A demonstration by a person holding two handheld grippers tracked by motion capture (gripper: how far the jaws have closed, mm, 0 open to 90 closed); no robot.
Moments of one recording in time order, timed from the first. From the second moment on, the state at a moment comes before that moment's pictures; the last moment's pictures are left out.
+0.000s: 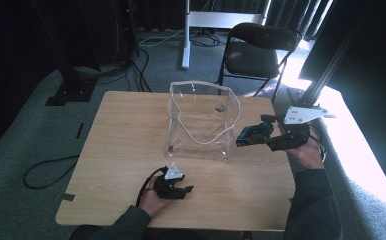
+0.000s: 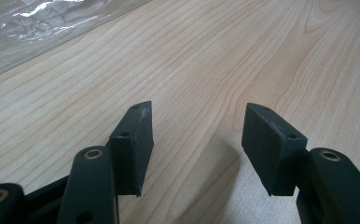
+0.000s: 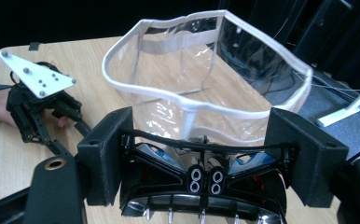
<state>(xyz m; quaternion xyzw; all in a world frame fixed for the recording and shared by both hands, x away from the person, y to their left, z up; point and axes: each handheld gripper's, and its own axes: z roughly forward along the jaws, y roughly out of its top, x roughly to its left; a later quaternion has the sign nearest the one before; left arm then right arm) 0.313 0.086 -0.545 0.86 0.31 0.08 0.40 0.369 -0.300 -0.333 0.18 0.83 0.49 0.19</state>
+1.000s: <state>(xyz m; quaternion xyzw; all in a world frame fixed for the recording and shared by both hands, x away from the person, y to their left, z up) 0.313 0.086 -0.545 0.86 0.31 0.08 0.40 0.419 -0.288 -0.269 0.15 0.83 0.50 0.20</state>
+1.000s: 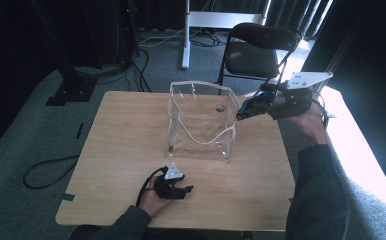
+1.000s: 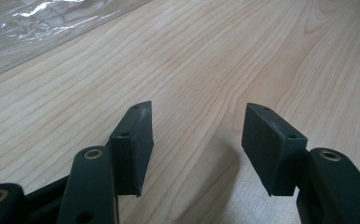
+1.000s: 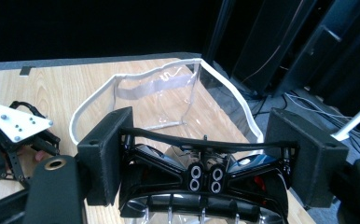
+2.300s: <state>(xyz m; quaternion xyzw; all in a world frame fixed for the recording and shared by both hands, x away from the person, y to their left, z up) 0.313 0.085 -0.545 0.86 0.31 0.09 0.40 0.497 -0.238 -0.355 0.18 0.87 0.44 0.11</state>
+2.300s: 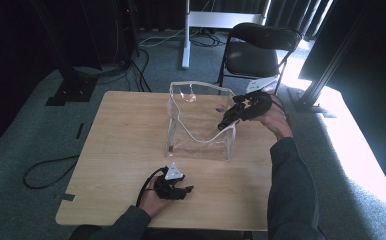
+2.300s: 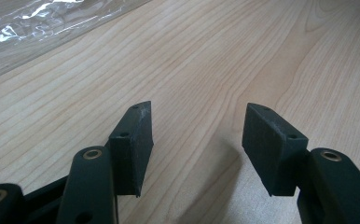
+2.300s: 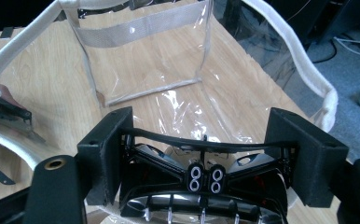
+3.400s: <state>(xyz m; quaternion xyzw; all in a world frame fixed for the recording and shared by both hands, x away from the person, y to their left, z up) 0.313 0.085 -0.545 0.86 0.31 0.09 0.40 0.508 -0.234 -0.371 0.20 0.90 0.38 0.10</state>
